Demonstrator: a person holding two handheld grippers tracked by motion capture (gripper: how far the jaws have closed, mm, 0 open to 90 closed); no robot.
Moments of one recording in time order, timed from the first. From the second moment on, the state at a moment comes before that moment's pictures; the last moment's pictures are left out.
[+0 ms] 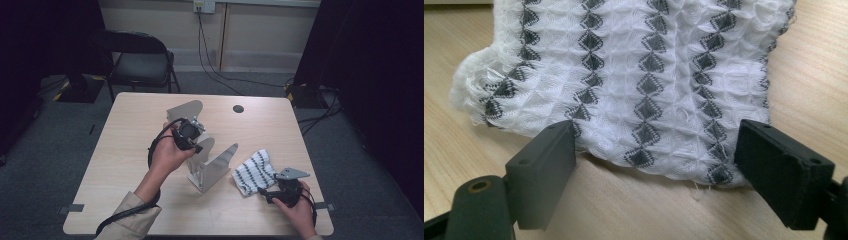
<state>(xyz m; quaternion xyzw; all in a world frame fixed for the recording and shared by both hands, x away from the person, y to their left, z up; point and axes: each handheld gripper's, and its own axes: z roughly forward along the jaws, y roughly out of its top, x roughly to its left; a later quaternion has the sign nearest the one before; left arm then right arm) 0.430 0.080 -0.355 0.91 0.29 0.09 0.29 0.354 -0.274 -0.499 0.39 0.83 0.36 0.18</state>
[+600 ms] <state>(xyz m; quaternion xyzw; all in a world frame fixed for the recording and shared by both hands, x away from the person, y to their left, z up) 0.422 0.056 -0.344 0.93 0.24 0.07 0.28 0.354 -0.274 -0.499 0.39 0.83 0.36 0.18</state>
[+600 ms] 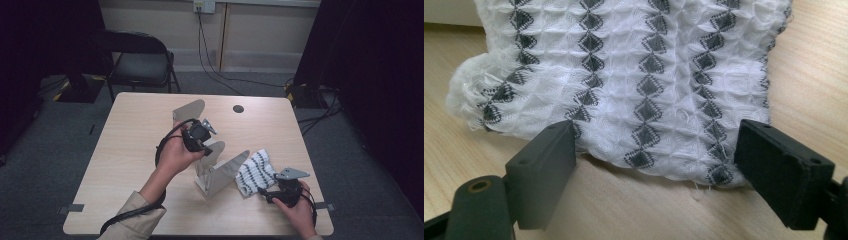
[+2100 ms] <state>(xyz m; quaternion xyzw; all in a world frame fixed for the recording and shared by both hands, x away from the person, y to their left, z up) 0.405 0.118 -0.361 0.93 0.25 0.08 0.28 0.355 -0.274 -0.499 0.39 0.83 0.36 0.18</state>
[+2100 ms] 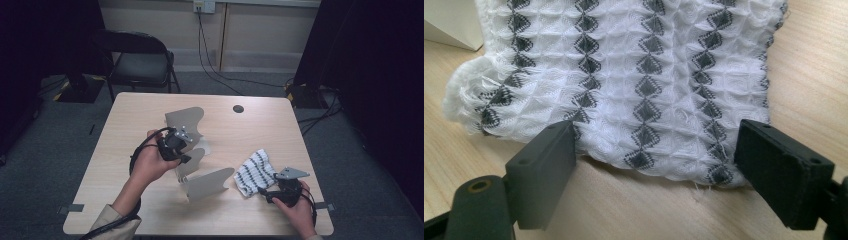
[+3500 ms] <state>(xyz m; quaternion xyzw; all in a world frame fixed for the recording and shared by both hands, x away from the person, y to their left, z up) 0.407 0.159 -0.333 0.88 0.34 0.17 0.30 0.355 -0.274 -0.499 0.39 0.83 0.36 0.18</state>
